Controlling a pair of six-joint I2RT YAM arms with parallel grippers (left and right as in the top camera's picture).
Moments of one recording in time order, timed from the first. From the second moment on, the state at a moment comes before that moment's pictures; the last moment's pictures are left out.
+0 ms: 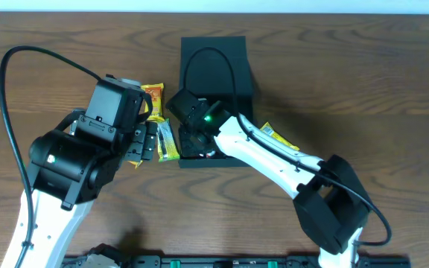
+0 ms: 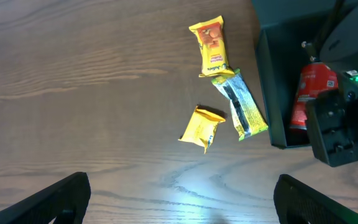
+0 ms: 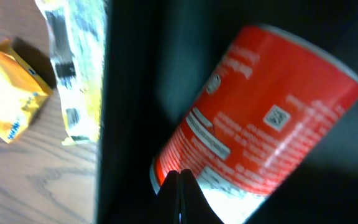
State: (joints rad) left arm -0.41 1.21 1.52 -1.37 -0.33 -0.14; right arm 0.83 1.98 1.54 -0.84 0.00 0.68
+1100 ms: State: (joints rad) left arm -0.41 1.21 1.52 -1.34 -0.33 -0.14; right arm 0.83 2.02 1.55 -0.90 -0.03 0.67
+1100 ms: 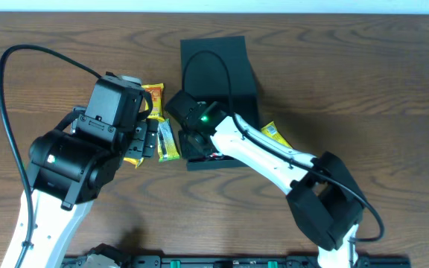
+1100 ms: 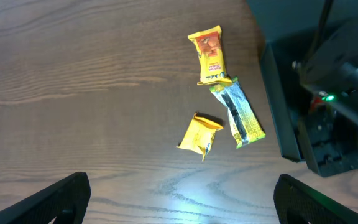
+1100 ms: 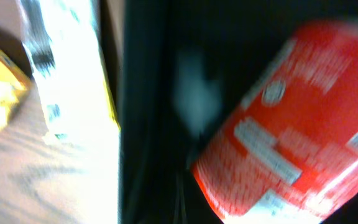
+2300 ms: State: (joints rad) left arm -0.41 1.21 1.52 -1.34 -0.33 -0.14; right arm 0.80 2.14 1.59 -0.99 0.27 0.58
